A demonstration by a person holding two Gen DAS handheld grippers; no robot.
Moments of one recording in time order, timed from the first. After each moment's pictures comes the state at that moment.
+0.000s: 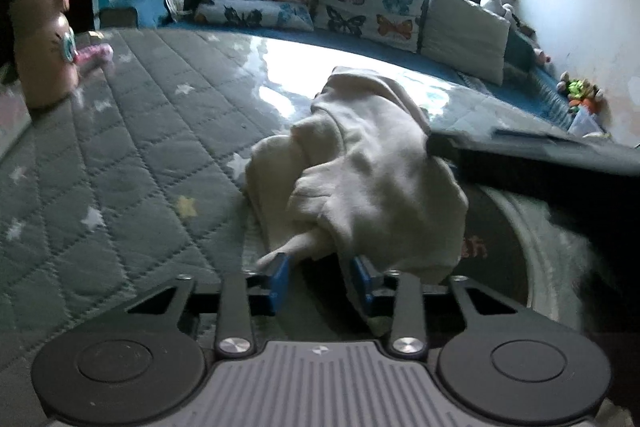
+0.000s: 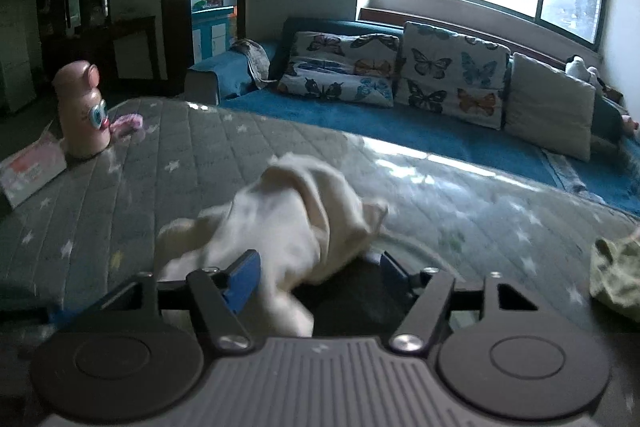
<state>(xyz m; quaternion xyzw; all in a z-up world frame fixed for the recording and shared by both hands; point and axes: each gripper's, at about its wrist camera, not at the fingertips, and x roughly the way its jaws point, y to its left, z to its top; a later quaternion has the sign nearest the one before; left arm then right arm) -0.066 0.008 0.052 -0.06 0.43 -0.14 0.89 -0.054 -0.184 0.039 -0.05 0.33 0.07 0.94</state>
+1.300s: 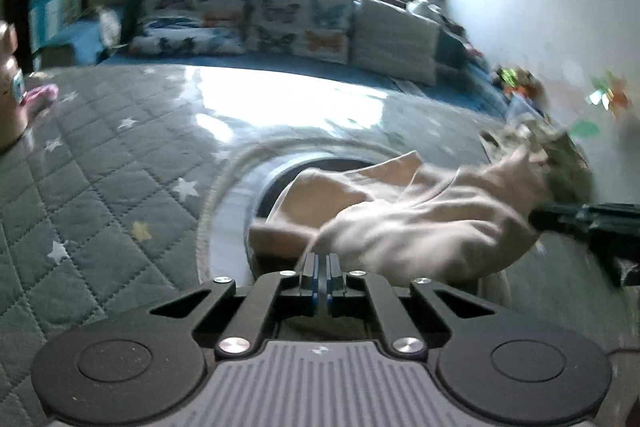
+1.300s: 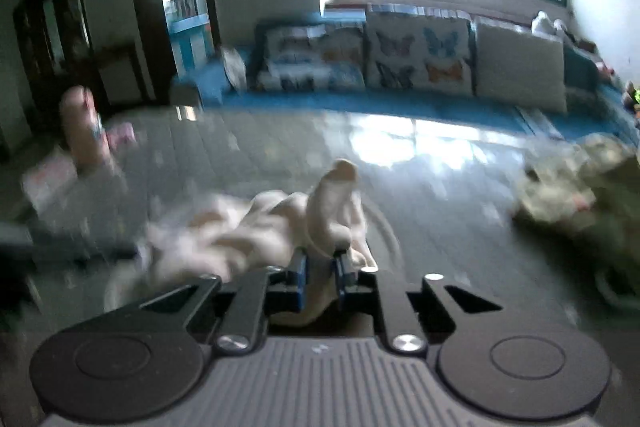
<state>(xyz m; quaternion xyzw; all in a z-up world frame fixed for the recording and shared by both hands) -0.095 0.001 0.063 -0.02 0.38 -0.24 0.89 -0.172 -0.291 0.052 0.01 0.36 0.04 0.93</state>
